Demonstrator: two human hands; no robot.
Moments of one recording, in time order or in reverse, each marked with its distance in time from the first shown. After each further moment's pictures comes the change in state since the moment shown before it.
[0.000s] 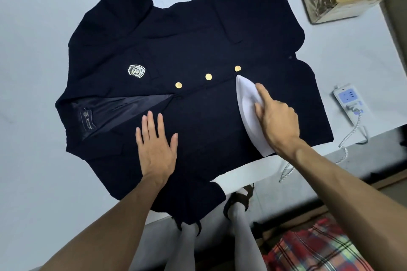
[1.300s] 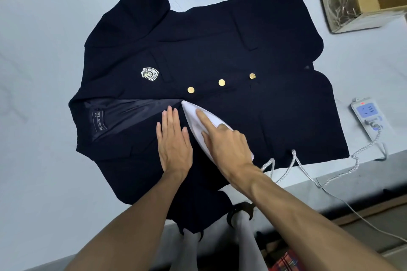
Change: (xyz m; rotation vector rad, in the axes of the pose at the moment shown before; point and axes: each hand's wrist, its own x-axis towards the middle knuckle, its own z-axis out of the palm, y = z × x) left_hand 0.021 0.030 0.000 -0.227 0.049 -0.088; right_hand -0.044 -0.110 0.017 -0.055 -0.199 -0.333
